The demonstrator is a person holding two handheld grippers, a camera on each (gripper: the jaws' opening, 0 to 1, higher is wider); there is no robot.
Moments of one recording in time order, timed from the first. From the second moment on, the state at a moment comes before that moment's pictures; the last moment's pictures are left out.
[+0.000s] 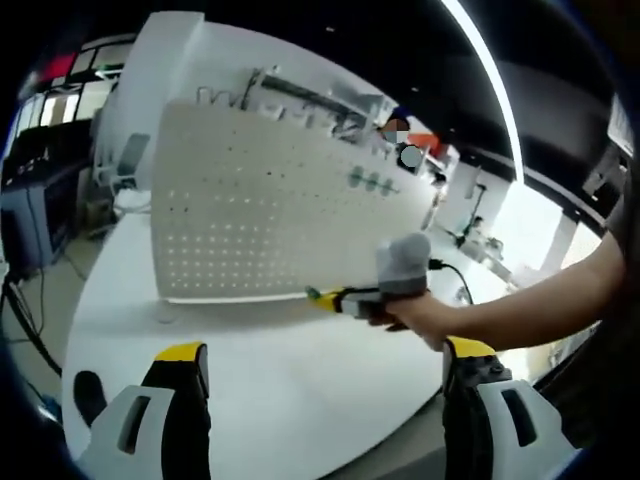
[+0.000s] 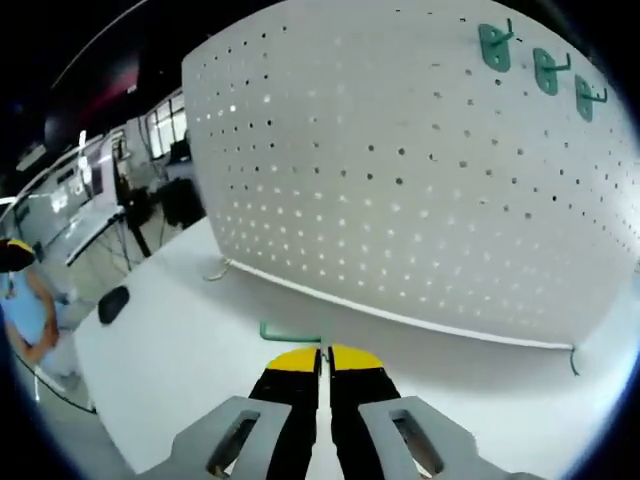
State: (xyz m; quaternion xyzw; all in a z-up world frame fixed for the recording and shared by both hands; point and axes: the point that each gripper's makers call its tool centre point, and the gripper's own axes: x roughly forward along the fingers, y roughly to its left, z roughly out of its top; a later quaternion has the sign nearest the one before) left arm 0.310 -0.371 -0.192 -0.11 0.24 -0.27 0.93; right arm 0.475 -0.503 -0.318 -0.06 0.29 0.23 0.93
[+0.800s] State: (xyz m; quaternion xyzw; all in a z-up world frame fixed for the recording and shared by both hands) left arm 0.279 -0.390 -0.182 -0.09 0.23 -0.29 0.92; right arm 0.408 -0.530 -0.276 -0.01 0.26 0.24 0.94
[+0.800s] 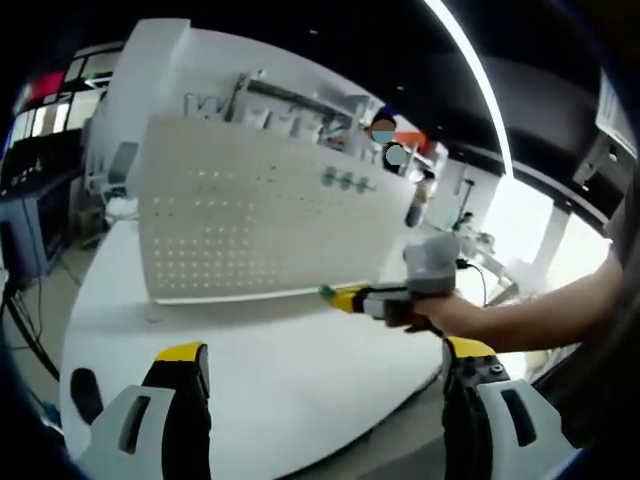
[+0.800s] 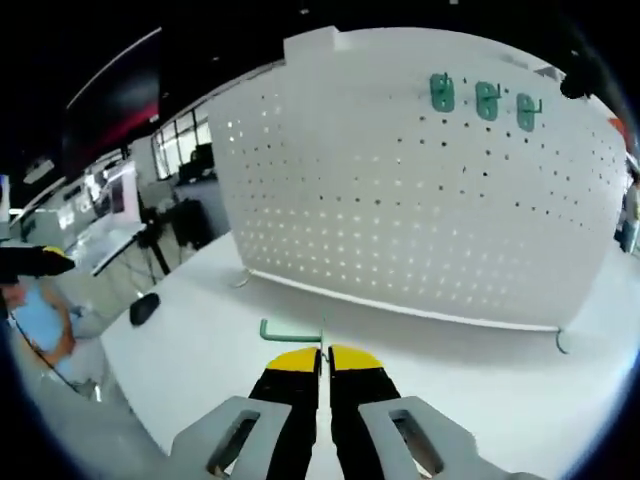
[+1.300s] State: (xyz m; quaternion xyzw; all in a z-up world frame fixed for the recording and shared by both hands) left arm 0.278 -0.415 -0.190 -0.09 0.24 -0.32 0.91; right arm 0.374 -0.538 -0.246 0.02 0.23 0.25 0.94
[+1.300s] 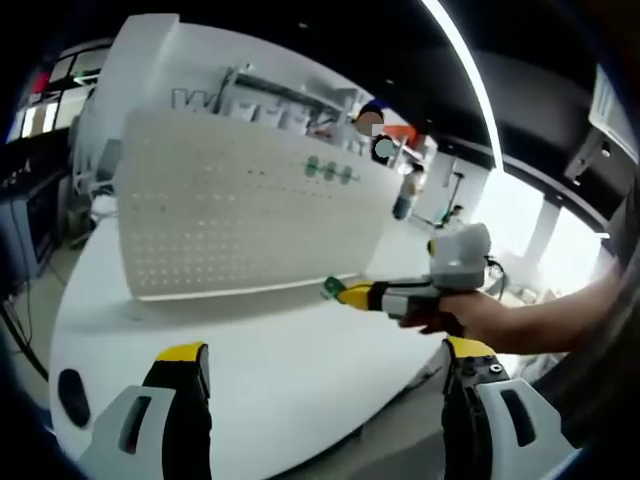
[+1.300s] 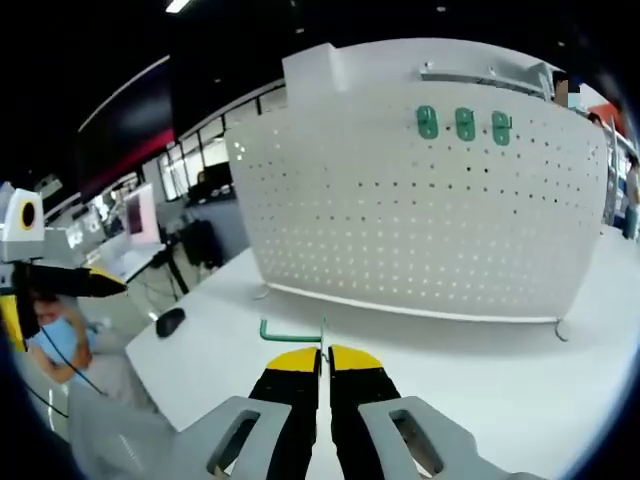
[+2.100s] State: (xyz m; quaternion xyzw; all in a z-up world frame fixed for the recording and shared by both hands) left arm 0.299 -0.455 -0.194 -0.10 0.24 -0.37 0.89; right arm 0.354 -0.569 -0.213 0.08 0.22 0.27 0.93
